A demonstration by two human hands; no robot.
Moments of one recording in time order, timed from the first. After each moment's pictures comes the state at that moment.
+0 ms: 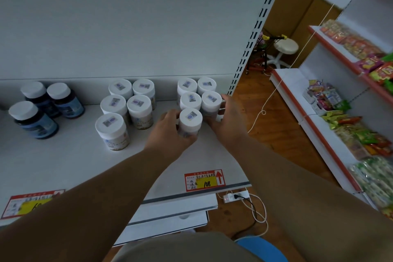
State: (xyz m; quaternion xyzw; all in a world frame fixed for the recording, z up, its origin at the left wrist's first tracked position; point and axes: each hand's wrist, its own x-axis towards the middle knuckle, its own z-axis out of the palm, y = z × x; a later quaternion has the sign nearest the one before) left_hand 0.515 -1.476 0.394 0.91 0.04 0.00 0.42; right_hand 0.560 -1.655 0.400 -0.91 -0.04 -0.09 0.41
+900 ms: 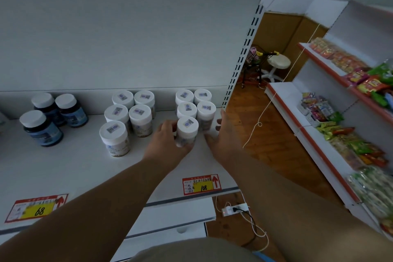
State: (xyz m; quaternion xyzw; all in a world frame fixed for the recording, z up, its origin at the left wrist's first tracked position) left_hand 0.499 -1.478 0.401 0.90 0.06 0.01 0.44; right_hand 0.536 -1.653 0.395 -0.92 0.02 -0.02 0.39
